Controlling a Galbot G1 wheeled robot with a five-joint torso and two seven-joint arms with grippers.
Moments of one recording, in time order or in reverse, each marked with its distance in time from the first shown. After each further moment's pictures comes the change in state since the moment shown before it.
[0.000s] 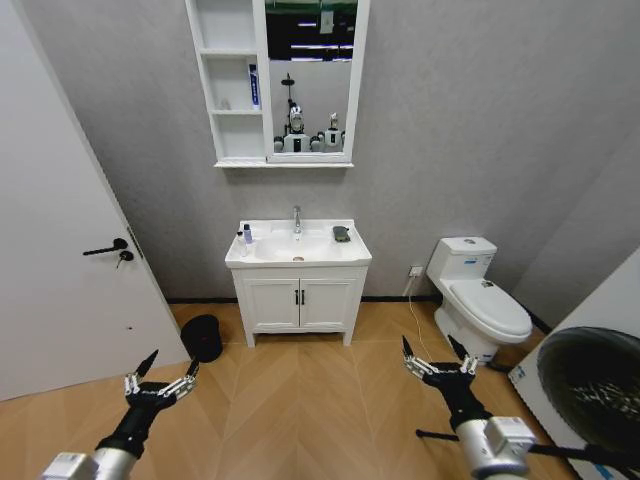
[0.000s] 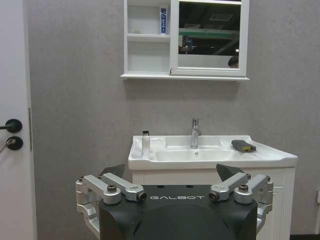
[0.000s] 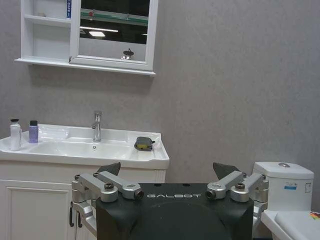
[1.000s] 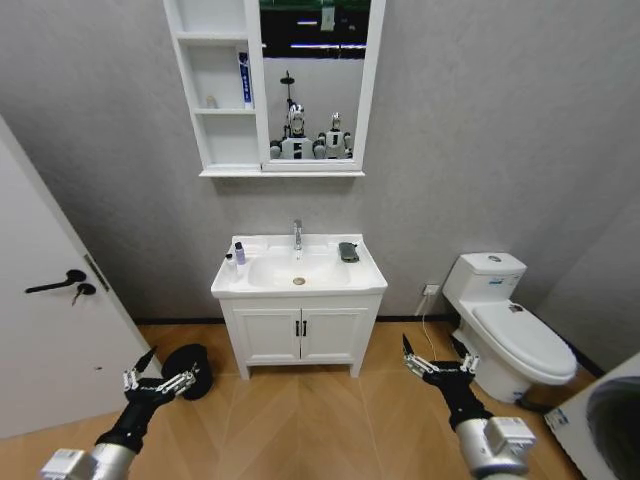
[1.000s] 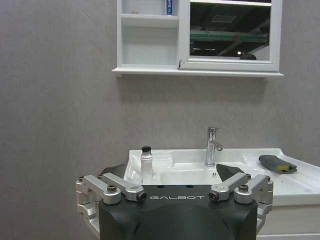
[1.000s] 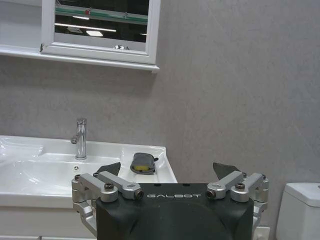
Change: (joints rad) left arm -0.017 0.005 0.003 0.017 -0.005 -0.017 0.004; right arm -0.006 0.000 -0.006 0.000 -0.008 0.019 0.008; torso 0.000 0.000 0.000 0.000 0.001
